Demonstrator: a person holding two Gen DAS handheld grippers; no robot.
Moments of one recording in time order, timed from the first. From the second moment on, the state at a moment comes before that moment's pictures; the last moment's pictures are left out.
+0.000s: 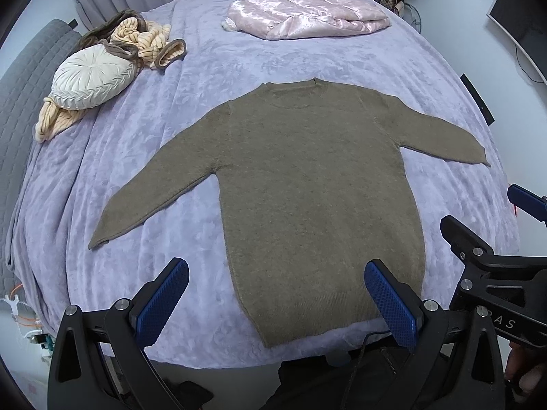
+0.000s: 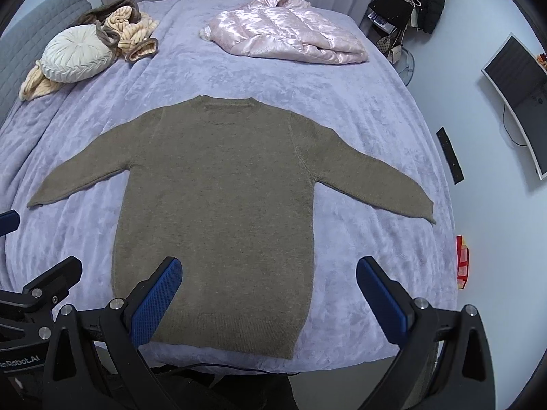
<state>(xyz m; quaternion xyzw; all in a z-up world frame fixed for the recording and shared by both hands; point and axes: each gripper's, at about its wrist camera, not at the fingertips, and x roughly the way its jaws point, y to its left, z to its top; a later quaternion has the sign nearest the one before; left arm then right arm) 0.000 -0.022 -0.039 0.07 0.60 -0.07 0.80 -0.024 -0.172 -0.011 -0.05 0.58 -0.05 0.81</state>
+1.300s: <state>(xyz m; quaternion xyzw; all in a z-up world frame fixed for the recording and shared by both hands) 0.059 -0.121 -0.020 0.01 0.58 0.00 0.81 0.016 -0.295 0.008 -0.01 0.50 -0.02 0.87</state>
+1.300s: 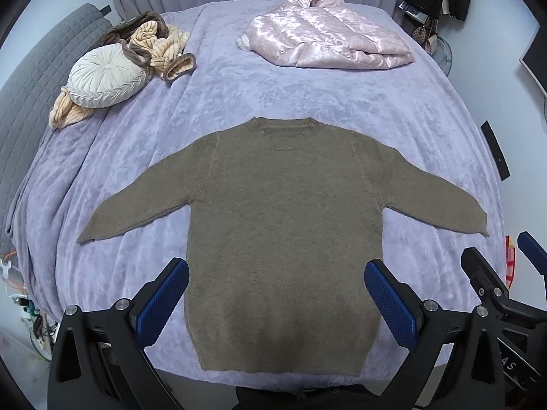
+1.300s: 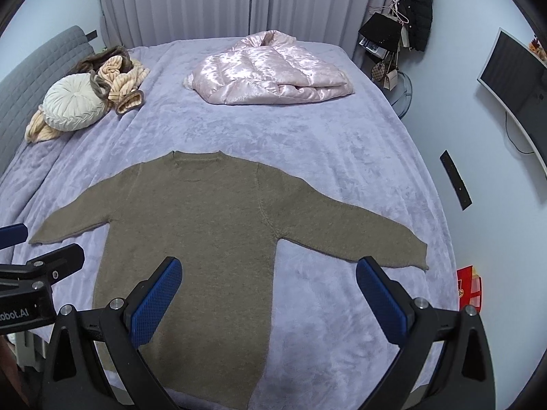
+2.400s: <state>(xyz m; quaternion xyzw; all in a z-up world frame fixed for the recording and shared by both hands) 0.117 -0.264 -0.062 0.10 0.59 -0.04 0.80 0.050 -0.441 -0.054 0.10 0.52 -0.06 0.85</state>
